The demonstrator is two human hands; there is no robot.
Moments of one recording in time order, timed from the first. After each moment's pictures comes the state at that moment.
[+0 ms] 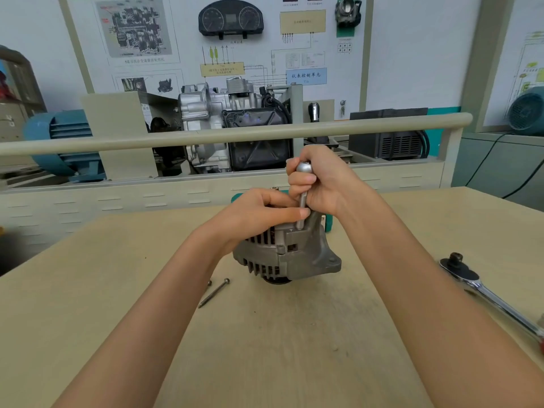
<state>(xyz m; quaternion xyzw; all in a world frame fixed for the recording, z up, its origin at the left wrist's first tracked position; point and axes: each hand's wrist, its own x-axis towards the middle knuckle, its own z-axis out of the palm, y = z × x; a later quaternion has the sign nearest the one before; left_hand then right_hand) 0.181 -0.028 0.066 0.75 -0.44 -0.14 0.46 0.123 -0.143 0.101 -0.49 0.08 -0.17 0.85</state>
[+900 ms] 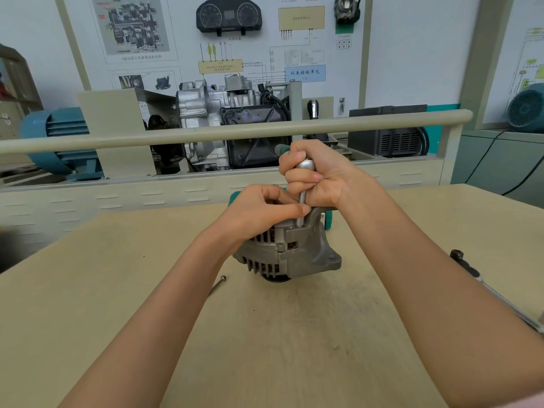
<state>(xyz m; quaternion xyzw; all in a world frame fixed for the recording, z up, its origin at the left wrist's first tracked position) 0.179 -0.036 0.061 0.76 -0.40 -0.10 0.51 0.129 -0.158 0.103 -0.46 0.03 -0.03 0.89</state>
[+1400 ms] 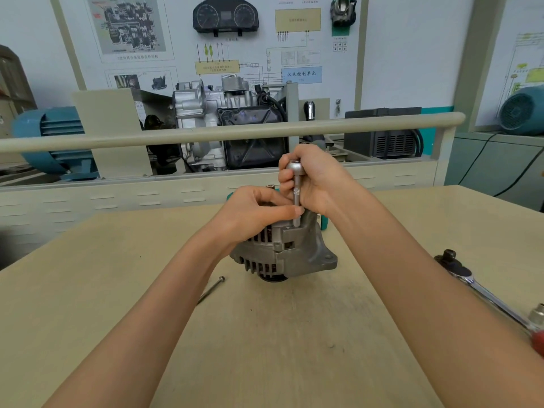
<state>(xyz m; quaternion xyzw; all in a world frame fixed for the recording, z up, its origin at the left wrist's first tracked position) 0.180 -0.032 0.057 0.74 -0.41 -0.10 0.53 0.123 -0.135 0.101 -0.49 0.11 -0.19 0.84</state>
